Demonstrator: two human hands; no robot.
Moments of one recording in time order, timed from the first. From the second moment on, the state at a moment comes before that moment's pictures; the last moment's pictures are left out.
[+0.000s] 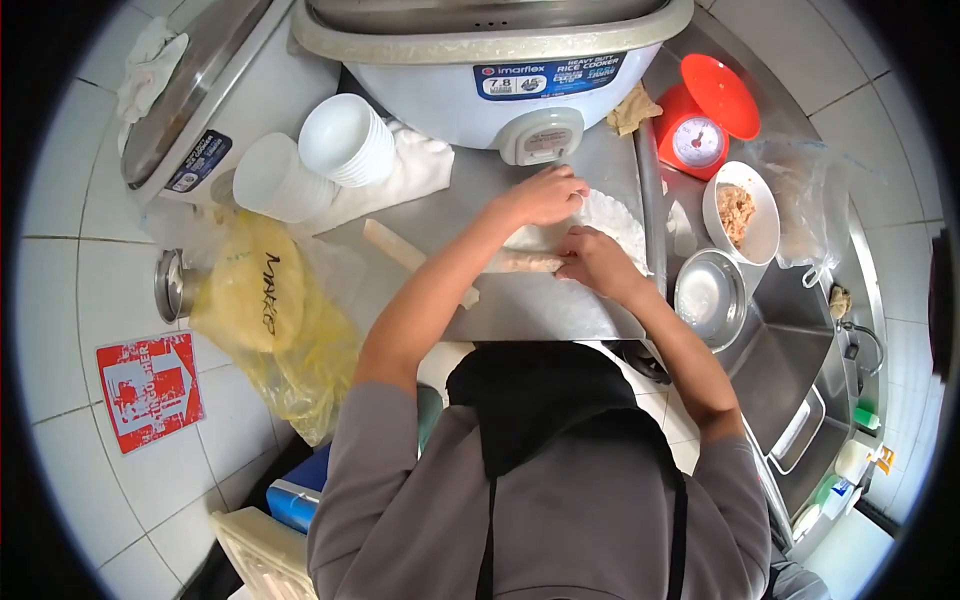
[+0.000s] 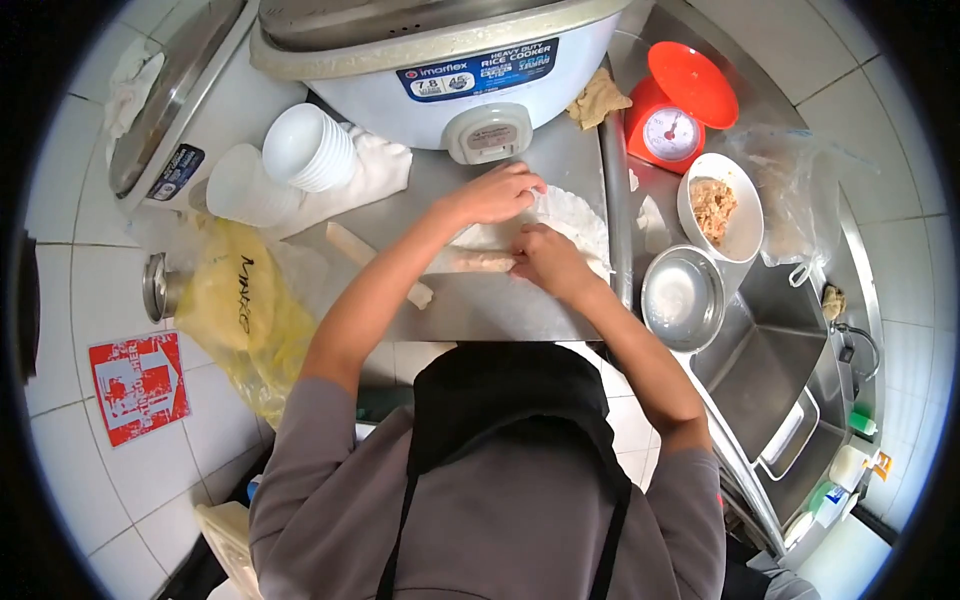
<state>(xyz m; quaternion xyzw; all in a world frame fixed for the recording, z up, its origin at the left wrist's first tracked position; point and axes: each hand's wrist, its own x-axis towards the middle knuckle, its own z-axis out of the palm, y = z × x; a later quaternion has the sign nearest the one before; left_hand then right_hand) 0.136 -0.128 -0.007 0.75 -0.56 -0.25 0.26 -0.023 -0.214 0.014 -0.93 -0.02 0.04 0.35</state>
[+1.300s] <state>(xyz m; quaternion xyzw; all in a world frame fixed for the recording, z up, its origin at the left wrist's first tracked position) 0.141 -0.131 -0.009 0.74 -0.55 -0.28 0.27 0.021 -0.161 -0.006 -0.91 -0.03 0.12 0.40</state>
